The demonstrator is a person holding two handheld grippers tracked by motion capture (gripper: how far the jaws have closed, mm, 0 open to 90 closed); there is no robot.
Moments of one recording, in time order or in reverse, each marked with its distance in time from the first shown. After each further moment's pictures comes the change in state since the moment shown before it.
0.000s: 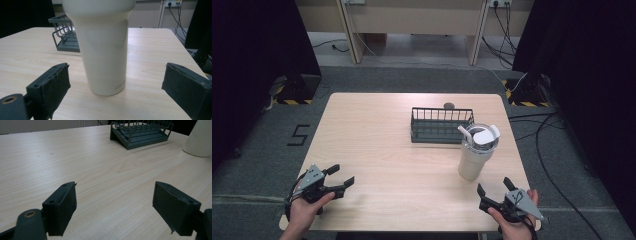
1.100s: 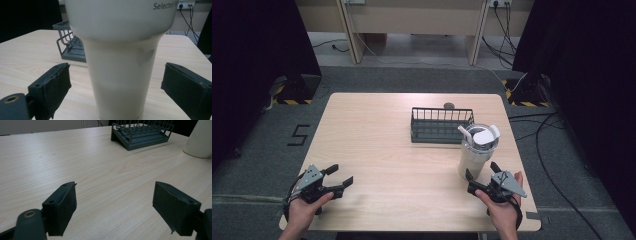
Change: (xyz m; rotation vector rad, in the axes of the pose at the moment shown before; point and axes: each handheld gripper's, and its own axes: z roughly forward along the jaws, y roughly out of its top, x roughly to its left) left arm 0.002 0.000 -0.003 -0.009 0.004 0.000; right arm 0.014 0.020 0.051 -0.002 0.047 -0.021
